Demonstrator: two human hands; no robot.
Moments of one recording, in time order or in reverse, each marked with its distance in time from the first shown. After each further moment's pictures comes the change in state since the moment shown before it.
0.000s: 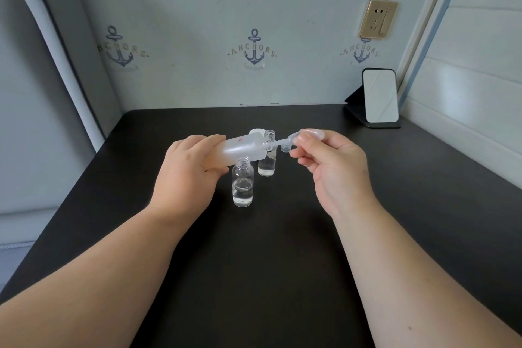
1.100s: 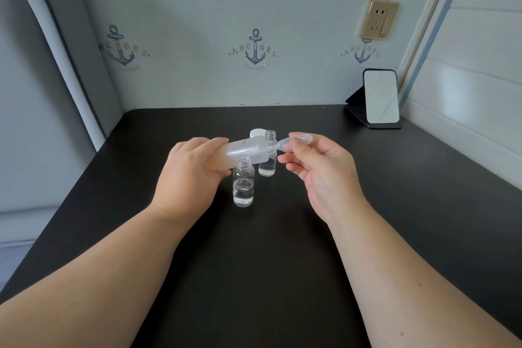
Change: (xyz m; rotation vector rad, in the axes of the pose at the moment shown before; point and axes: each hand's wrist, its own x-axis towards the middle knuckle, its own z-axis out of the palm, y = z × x) left_hand -0.001 0.003 0.002 0.009 -0.008 -0.017; right_hand -0.003 0.008 0.007 0.024 -0.050 0.078
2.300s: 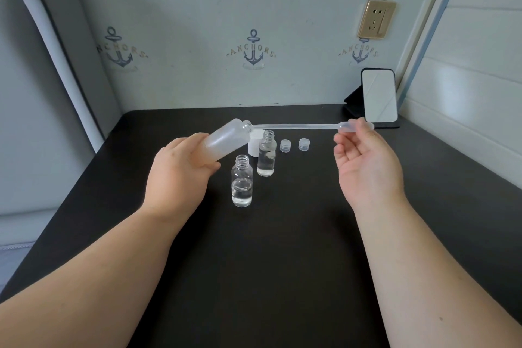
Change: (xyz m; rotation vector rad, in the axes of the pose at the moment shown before) left_hand 0.002 -0.005 -0.010 -0.057 0.038 -0.145; right_hand 0.012 -0.029 -0.039 0.367 0.291 -0.009
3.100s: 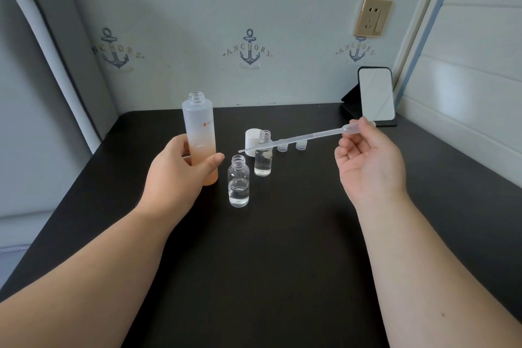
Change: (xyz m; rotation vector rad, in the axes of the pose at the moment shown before) left_hand -0.002 0.007 0.000 -0.283 -0.075 -0.237; right_hand 0.007 -0.004 -0.007 0.050 -0.010 0.025
